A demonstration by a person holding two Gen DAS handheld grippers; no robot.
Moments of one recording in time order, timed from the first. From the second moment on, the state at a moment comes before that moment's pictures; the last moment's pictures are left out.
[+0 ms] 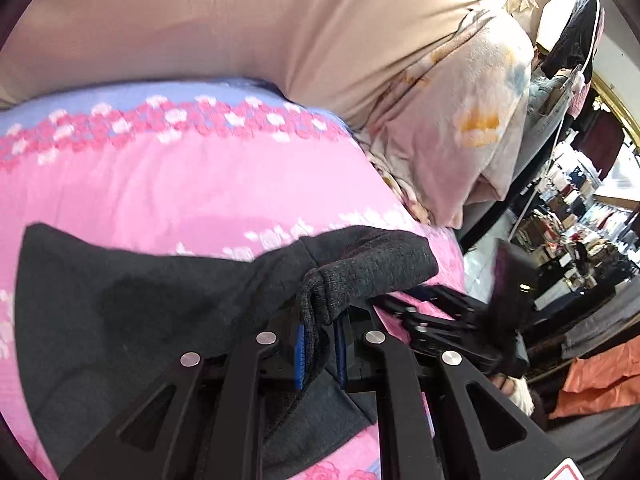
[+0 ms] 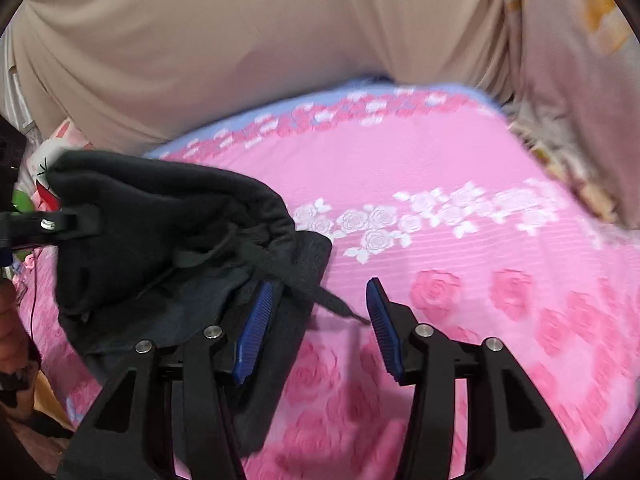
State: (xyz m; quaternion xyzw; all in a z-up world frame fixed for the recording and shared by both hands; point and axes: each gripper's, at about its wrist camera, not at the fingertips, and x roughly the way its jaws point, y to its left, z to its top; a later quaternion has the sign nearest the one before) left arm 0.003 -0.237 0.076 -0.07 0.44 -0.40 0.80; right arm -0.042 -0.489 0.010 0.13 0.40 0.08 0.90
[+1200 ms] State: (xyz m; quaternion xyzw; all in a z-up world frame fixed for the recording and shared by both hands) left arm -0.025 -0.132 0.086 -0.17 0.42 -0.43 0.78; right arm -0.134 -0.452 0.040 0.25 0.34 0.06 0.91
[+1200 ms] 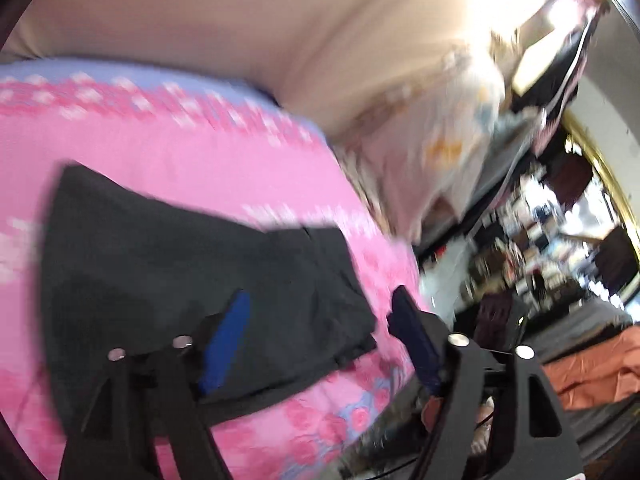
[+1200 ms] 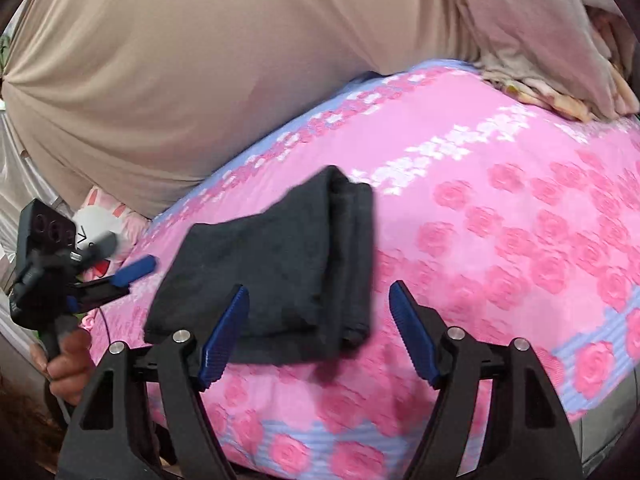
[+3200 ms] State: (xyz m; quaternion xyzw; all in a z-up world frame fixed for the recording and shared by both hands) left arm 0.059 0.080 0.016 -0.28 0.52 -0.24 0.77; right arm -0.044 -0.308 0.024 0.16 0.41 0.04 0.90
